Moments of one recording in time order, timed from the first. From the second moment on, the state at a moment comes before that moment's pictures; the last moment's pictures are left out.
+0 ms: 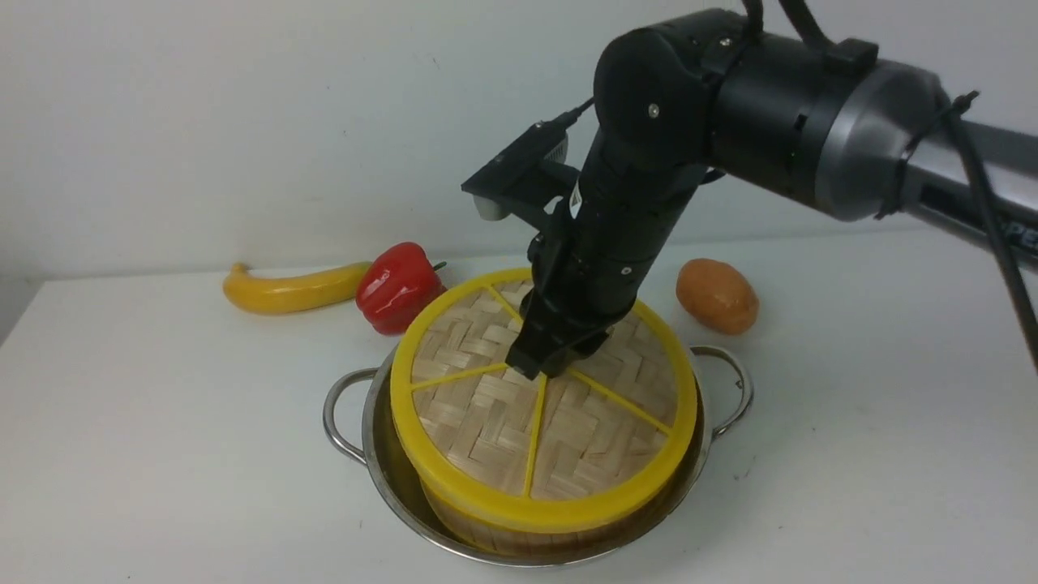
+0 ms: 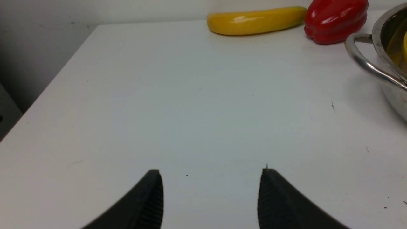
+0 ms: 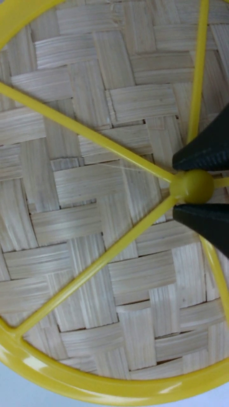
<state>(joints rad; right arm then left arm) 0.67 2.03 -1.88 0.15 1.26 -0.31 0.09 -0.01 0.03 0.07 0.39 -0.03</state>
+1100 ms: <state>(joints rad) 0.67 2.13 -1.97 0.14 1.25 -0.35 0.09 -0.01 0.03 0.07 0.39 -0.02</state>
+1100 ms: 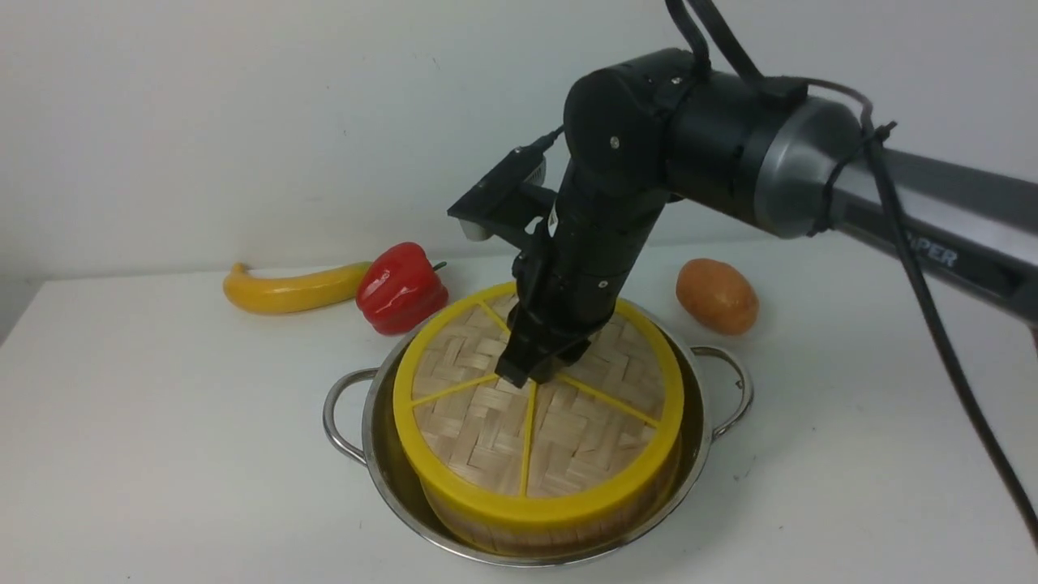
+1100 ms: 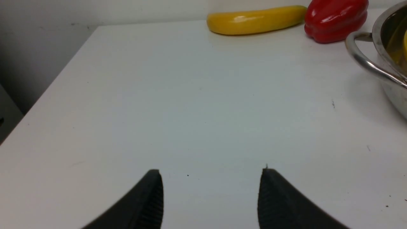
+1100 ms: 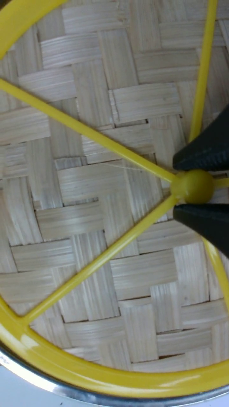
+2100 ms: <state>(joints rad) 0.67 2.17 -1.99 0.13 1.26 -0.36 0.09 -0.01 0.03 0.07 0.39 -0.02</state>
